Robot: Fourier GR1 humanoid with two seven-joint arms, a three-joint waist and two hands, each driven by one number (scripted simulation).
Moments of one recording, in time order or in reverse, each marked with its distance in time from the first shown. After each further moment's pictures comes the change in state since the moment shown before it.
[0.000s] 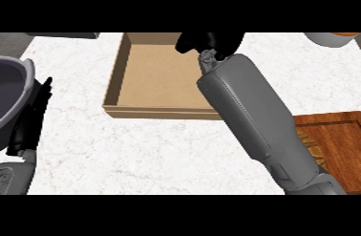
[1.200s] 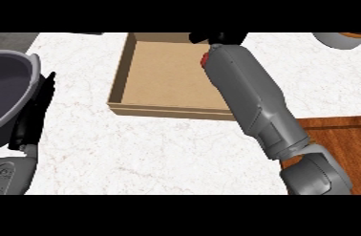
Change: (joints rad) left arm -0.033 -0.007 0.003 -0.003 -0.005 -0.030 0.004; right arm -0.191 0.003 -0.248 0.658 -0.189 -0.546 -0.255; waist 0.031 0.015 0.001
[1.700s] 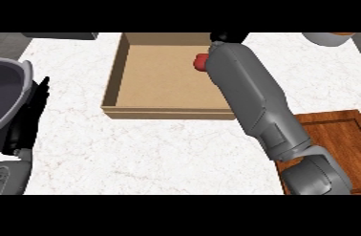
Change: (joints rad) left arm 0.025 0.008 0.029 0.020 0.007 -0.007 -0.006; right arm 0.015 -0.002 -0.007 -0.059 -0.055 -0.244 -0.109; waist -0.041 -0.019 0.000
